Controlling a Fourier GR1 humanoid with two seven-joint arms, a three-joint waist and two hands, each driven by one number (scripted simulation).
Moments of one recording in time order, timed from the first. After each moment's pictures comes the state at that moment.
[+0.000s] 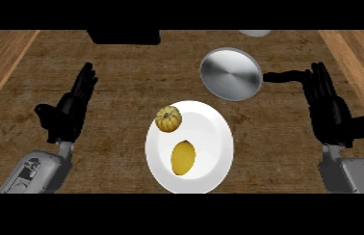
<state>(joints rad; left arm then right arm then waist) -0.25 0.43 -0.28 -1.41 0.30 0.33 -0.03 -0.18 -0.35 0.05 -1.42 -0.43 -0.18 -0.11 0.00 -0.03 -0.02</state>
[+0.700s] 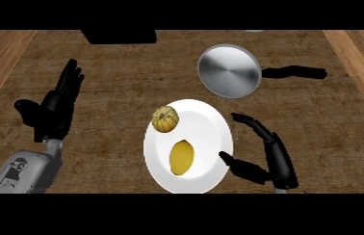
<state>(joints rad) -0.24 0.44 -0.21 -1.42 0.31 0.34 -0.01 -0.02 -0.29 0.46 -1.53 0.09 -0.40 -0.26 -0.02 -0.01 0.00</state>
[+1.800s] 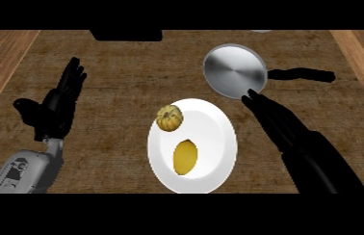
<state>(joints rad) -0.24 0.42 -0.18 -1.44 0.28 0.30 0.02 -0.31 -0.56 0.54 -2.25 0.43 0.06 0.86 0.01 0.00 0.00</state>
